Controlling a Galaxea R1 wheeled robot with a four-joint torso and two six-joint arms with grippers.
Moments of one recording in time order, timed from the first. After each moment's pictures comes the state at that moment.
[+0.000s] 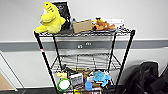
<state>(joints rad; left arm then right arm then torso) 1.04 2.46 -1.74 -0.20 -0.03 -0.11 -1.05 2.49 -1.78 0.16 -0.05 0.17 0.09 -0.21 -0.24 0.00</state>
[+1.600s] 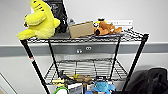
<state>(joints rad) 1.04 2.46 -1.74 -0.19 -0.03 -0.11 -1.05 2.48 -1.78 0.16 -0.05 0.17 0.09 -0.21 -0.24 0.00</state>
